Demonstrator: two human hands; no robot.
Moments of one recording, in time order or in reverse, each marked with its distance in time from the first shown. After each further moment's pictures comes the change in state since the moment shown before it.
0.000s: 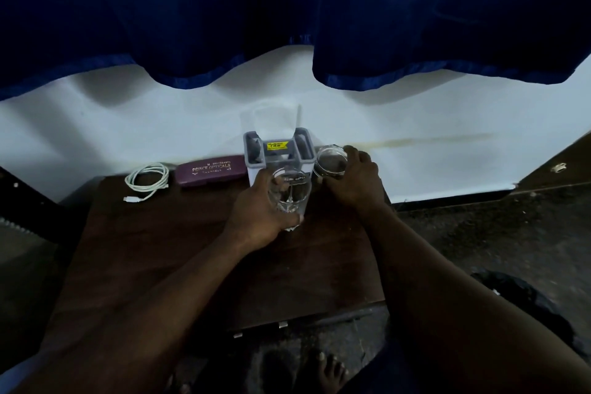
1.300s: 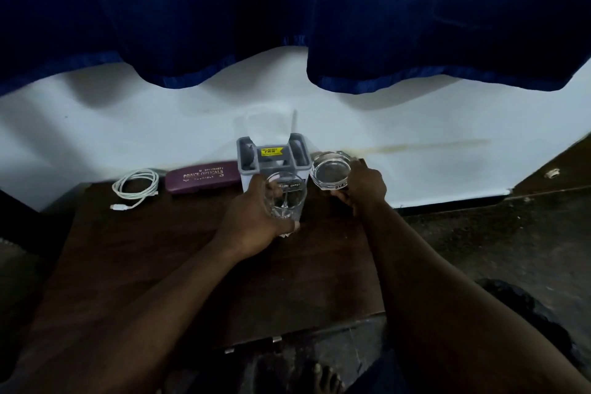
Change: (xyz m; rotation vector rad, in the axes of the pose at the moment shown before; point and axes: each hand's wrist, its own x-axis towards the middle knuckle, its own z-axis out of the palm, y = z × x) left_hand 0.010 -0.006 0.001 -0.007 -0.027 0.018; right_hand 0.022 -0.004 -0.008 0.858 0.030 0.680
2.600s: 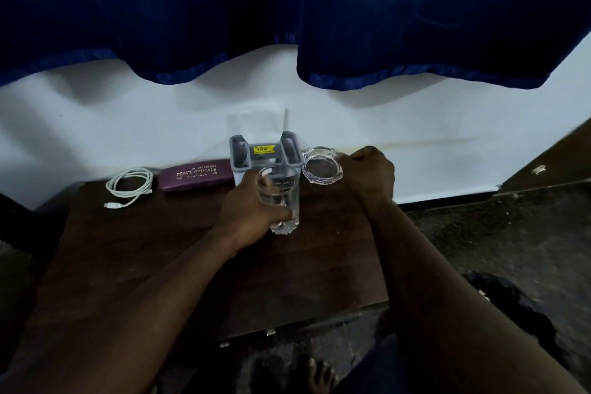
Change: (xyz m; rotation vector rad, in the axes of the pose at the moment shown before) left_hand 0.001 0.016 0.001 -0.104 0.034 -0.089; right_hand -0.031 -0.020 -0.027 -0.516 0.180 -0.380
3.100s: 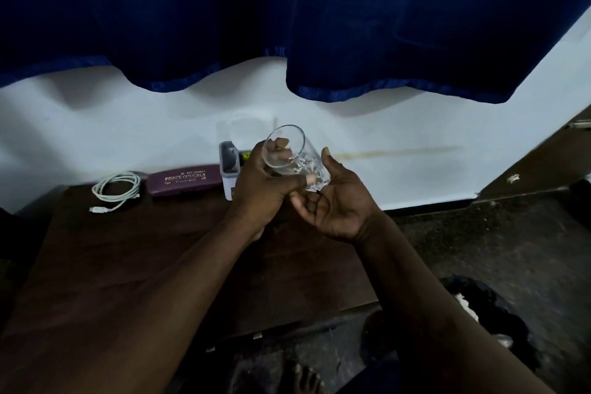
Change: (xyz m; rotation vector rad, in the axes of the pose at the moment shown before) left_hand 0.008 0.054 0.023 -0.570 0.061 0.092; right_hand -0.059 -0.019 -0.028 1.092 -0.926 0.561
